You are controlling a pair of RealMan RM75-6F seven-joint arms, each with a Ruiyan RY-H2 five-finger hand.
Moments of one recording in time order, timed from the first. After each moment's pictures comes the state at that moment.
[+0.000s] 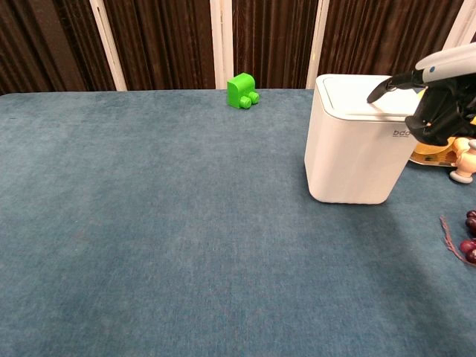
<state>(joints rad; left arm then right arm) -0.12 -1.10 -0.01 -1.67 1.53 1.43 0.11 0.87 -1.06 0.17 -2.27 -0.38 1.19 -0.59</state>
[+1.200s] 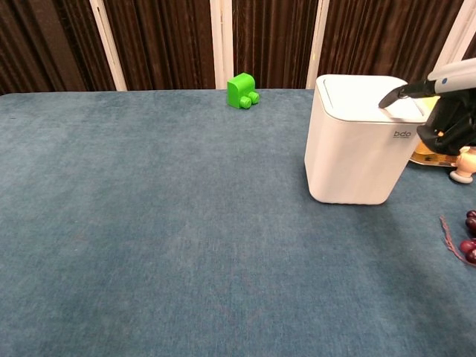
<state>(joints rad) -0.12 -1.10 -0.01 -1.67 1.53 1.45 0.11 0.86 -1.05 0.12 -2.27 -0.40 1.20 -0.57</state>
